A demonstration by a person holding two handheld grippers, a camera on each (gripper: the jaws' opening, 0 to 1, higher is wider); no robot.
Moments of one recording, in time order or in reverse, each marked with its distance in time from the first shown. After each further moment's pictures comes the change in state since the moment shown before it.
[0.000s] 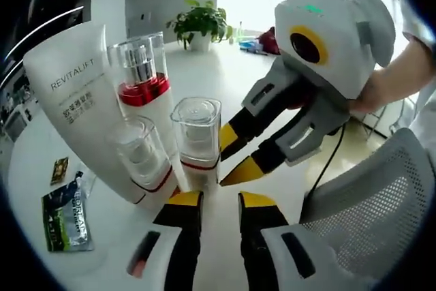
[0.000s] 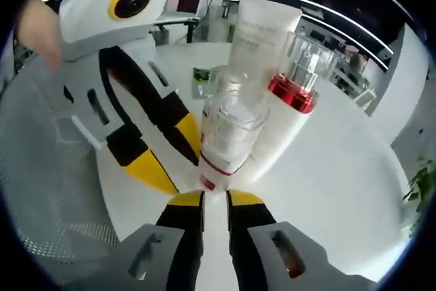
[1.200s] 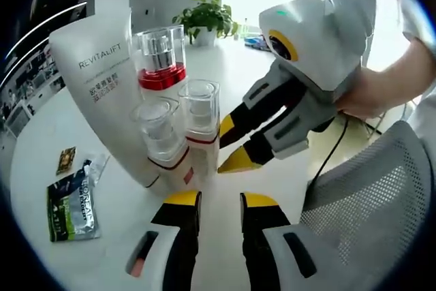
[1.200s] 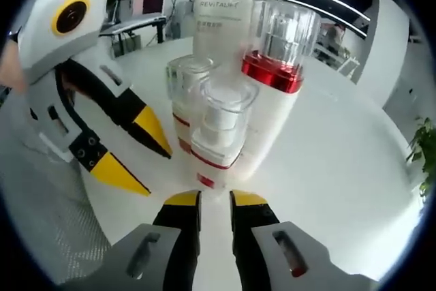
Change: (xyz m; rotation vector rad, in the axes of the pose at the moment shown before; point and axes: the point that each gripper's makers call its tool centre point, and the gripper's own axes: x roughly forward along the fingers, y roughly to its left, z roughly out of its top) left arm -0.013 0.012 -0.014 -0.022 0.031 0.026; right arm 0.011 -0.009 -0.003 0.198 0.048 -0.066
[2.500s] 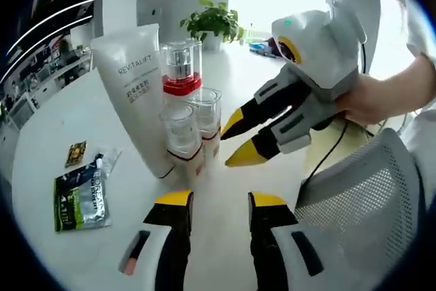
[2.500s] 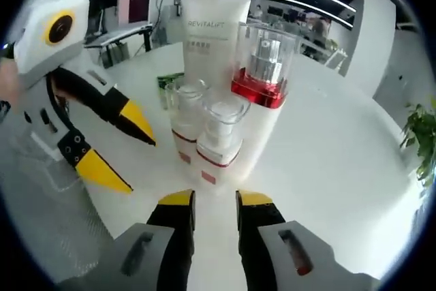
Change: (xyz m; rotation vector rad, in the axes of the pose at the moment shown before) left arm -0.031 0.007 0.001 -0.044 -0.021 0.004; right arm -0.016 0.002 0.013 0.069 -0.004 -0.051
